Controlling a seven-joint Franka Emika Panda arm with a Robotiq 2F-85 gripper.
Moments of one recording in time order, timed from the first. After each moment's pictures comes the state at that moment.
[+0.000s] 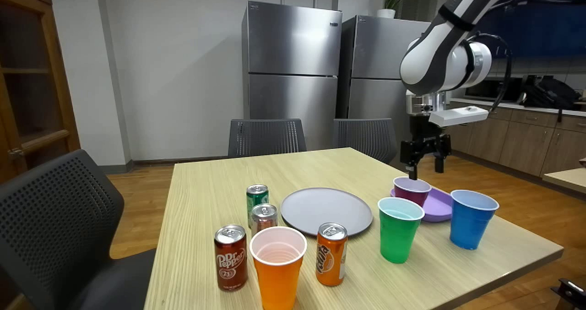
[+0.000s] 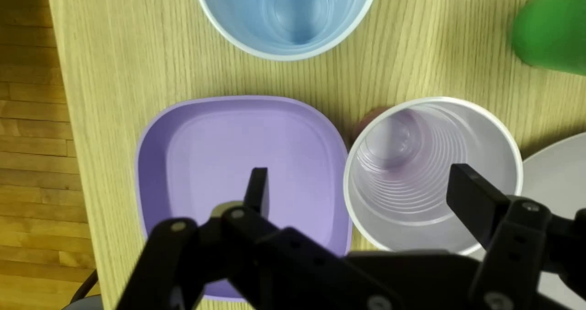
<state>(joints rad) -0.09 0.29 -0.12 -2.21 -0.14 2.39 -0.10</state>
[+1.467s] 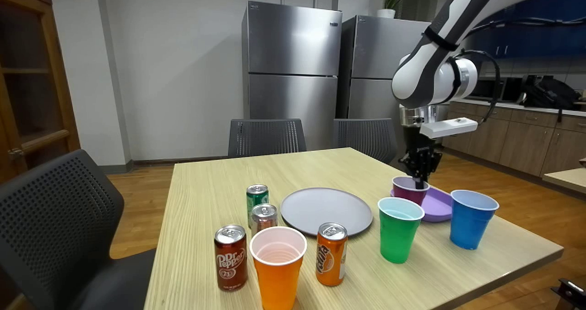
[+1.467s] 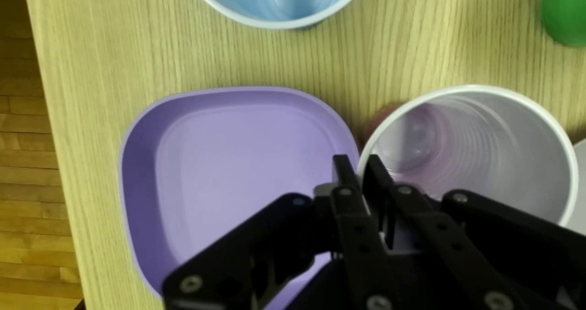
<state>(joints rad) -0.09 0.40 -0.12 -2.13 -0.14 2.39 -0.08</state>
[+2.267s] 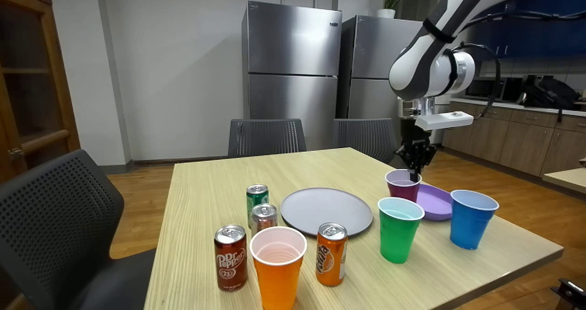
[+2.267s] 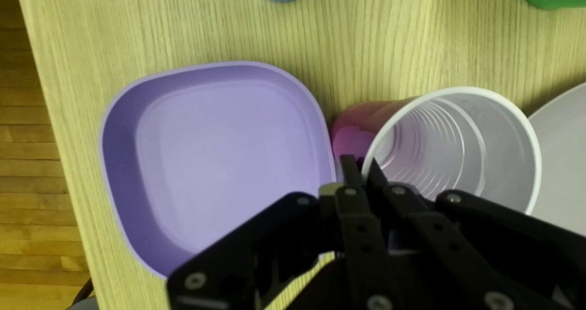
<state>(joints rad) -0.09 0.39 -0.11 -2.11 -0.10 2.39 -0.08</state>
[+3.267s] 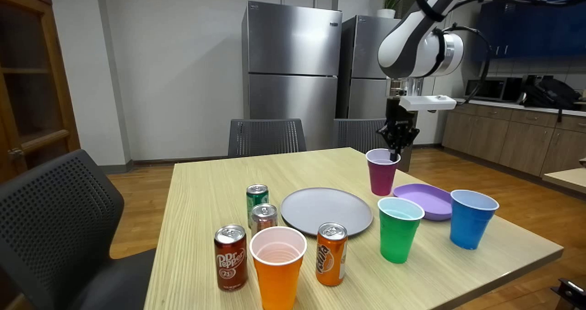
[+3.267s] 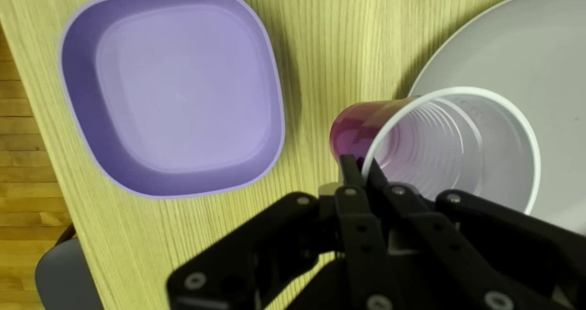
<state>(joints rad) -0.09 0.35 -0.06 -2.04 -0.03 2.38 -0.08</state>
